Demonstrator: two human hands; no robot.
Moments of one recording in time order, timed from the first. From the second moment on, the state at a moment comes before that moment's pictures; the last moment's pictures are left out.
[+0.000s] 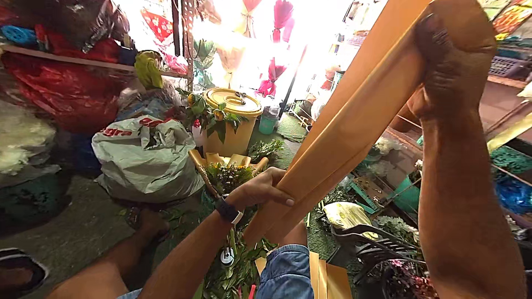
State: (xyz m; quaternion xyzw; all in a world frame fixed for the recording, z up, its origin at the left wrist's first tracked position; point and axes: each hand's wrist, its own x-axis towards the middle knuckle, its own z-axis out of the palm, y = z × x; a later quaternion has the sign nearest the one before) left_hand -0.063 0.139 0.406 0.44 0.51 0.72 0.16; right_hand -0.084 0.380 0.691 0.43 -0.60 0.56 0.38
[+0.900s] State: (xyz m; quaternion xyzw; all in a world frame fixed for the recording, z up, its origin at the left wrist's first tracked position) left_hand -0.030 0.218 0.264 0.24 0.30 0.75 0.53; right_hand -0.036 0.520 0.331 0.00 -0.63 0.70 0.33
